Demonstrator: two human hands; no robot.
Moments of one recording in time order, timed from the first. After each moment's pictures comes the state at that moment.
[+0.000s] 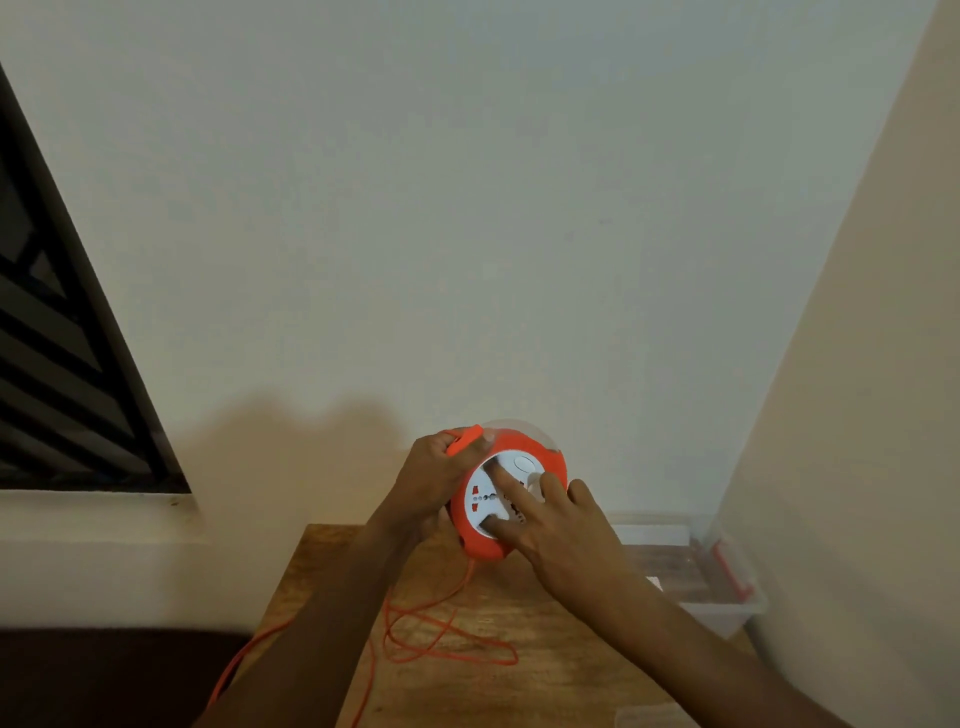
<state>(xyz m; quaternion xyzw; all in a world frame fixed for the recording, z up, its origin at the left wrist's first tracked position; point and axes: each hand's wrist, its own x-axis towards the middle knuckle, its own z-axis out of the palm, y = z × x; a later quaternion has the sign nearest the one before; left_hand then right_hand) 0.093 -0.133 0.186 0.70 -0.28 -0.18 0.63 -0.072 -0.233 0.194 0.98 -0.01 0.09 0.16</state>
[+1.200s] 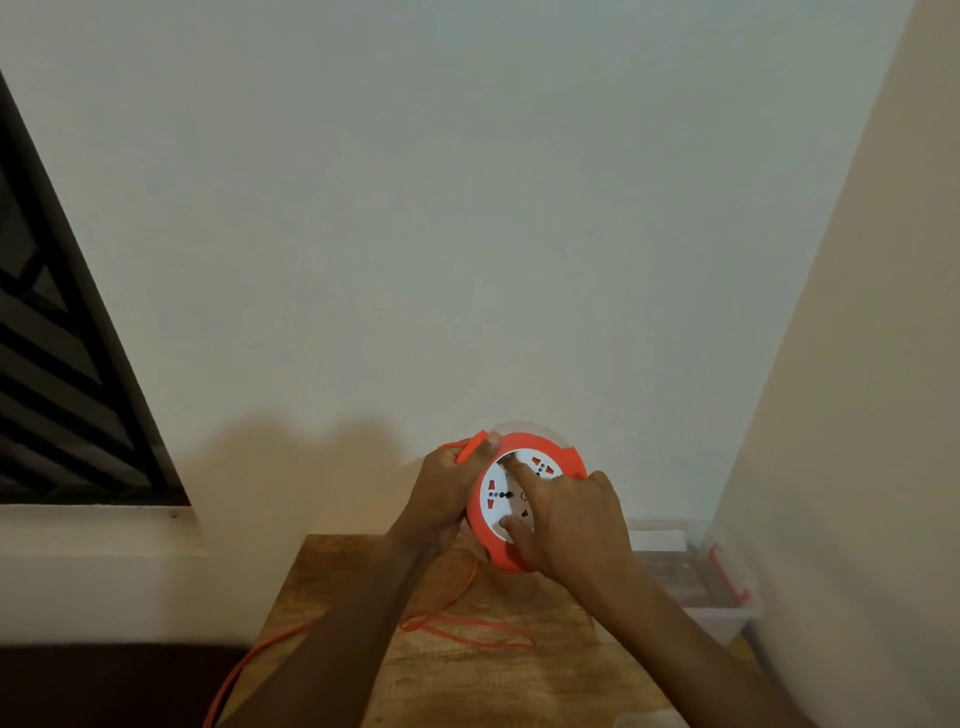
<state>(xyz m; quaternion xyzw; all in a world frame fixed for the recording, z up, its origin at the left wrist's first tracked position) 0.069 -0.146 0.191 0.65 -0.22 -0.22 0.69 -0.061 -0.240 0.203 0.97 -0.18 0.19 0.02</state>
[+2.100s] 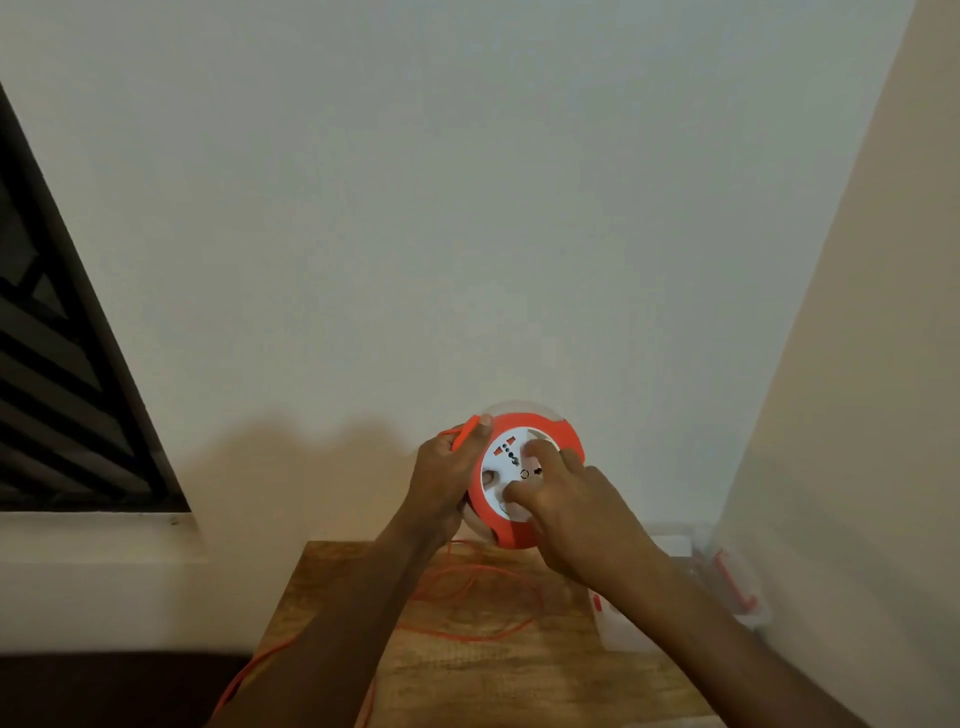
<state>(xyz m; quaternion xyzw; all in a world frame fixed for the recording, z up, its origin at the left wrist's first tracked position) 0.067 -0.150 0.209 0.62 -0.22 -0.20 0.72 -0.078 -0.242 0.233 0.98 -0.07 0.17 0.06</state>
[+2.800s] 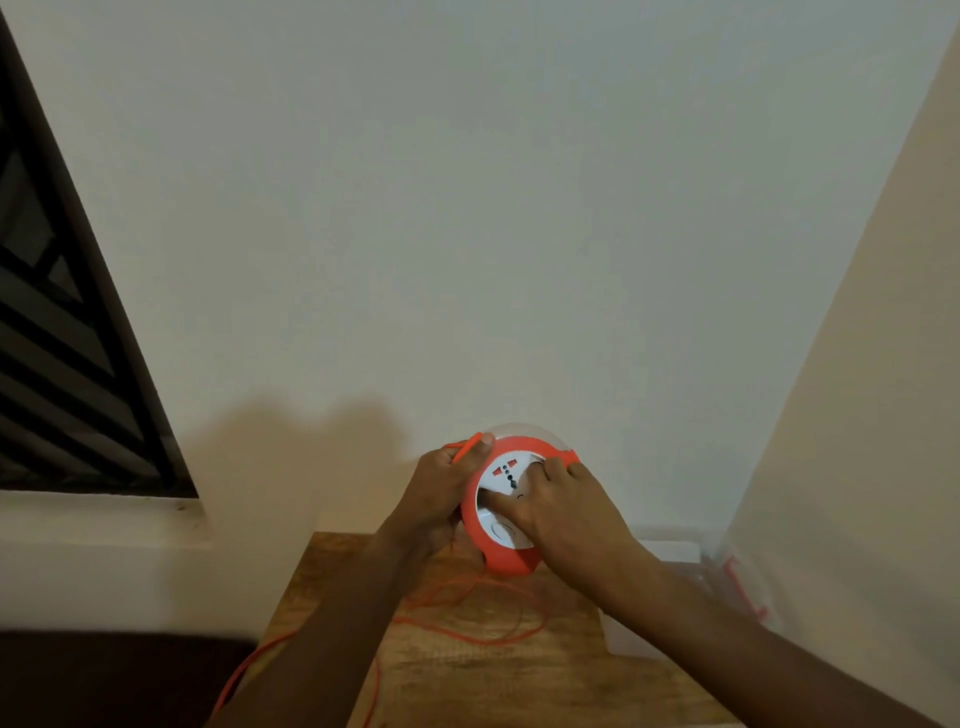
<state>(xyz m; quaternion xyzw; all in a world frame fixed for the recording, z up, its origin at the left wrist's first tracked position) 0.082 -0.138 0.193 0.63 -0.20 -0.25 0.70 -0.052 -0.241 0.226 0.98 -0.02 0.05 0.20</state>
